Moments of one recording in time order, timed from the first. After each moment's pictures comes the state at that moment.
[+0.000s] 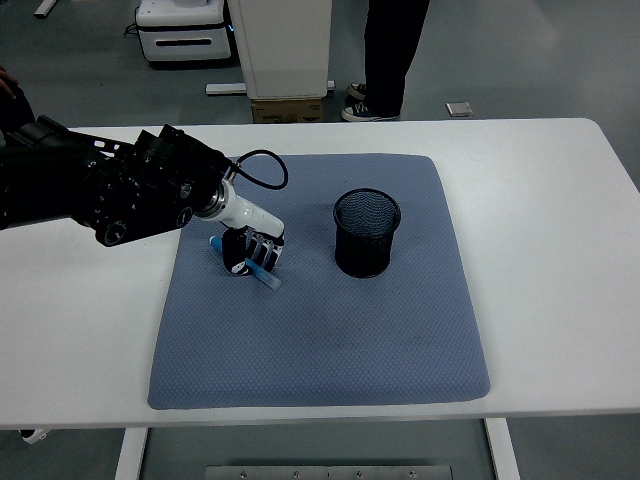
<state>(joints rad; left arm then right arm) -1.63 0.14 0.73 -0.90 0.88 -0.32 -0.17 0.01 0.00 0.21 0.21 -0.12 0.05 0.14</state>
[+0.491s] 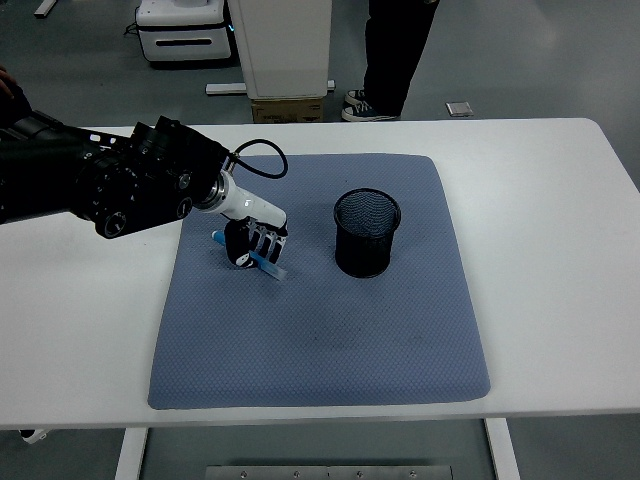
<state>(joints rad) -1.64 0.14 0.72 -0.89 0.82 -0.32 -0.17 0.01 0.00 0.21 0.21 -0.12 0.05 0.14</state>
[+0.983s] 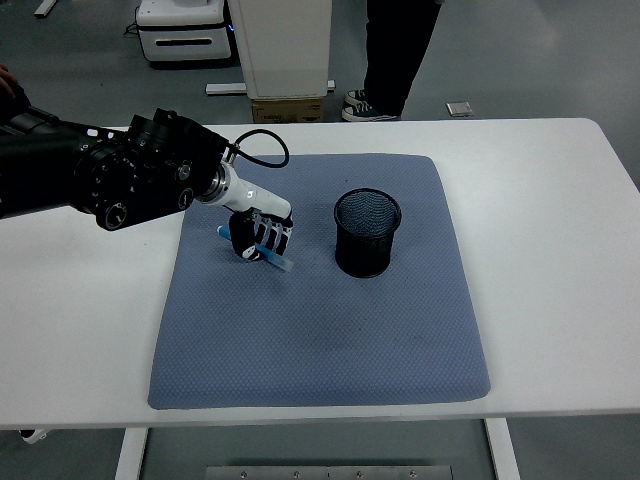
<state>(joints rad) -1.64 0.15 0.70 -0.88 0.79 -0.32 -0.17 0.01 0.00 0.21 0.21 -0.12 0.05 0.14</state>
